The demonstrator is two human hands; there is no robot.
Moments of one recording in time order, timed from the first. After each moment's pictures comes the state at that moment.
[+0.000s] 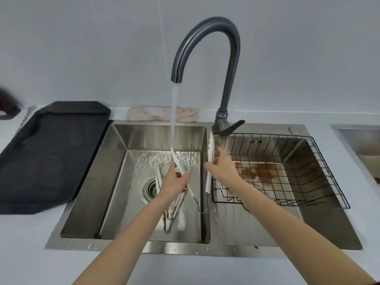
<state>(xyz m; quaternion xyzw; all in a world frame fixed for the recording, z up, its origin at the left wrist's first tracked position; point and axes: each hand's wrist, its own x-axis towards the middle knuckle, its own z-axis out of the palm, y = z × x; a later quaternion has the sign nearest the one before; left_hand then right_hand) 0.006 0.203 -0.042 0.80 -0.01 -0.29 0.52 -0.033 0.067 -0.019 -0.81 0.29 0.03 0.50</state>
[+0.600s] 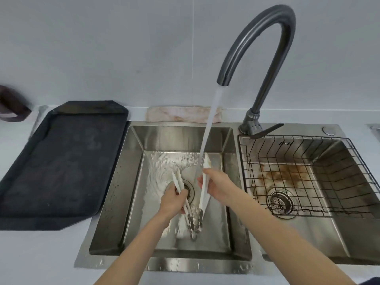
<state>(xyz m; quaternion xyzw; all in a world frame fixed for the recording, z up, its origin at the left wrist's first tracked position) 0.053 0.283 -0.079 0.81 0.05 -0.35 0.46 0.033 0.145 -0.072 -0.41 0.42 0.09 0.81</state>
